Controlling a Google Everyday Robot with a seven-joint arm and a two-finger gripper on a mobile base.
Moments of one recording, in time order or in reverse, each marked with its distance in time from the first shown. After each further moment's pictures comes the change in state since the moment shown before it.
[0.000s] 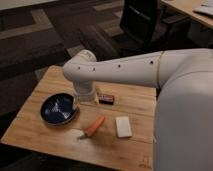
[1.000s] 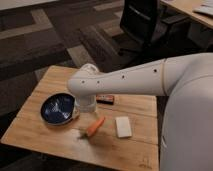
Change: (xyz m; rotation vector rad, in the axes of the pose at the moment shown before) arm 0.034 0.005 0.035 -0.064 0.003 0.059
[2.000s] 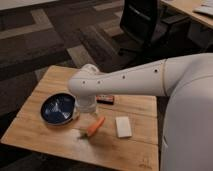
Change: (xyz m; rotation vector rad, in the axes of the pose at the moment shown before) arm 0.008 -0.014 0.009 -0.011 0.023 0.039
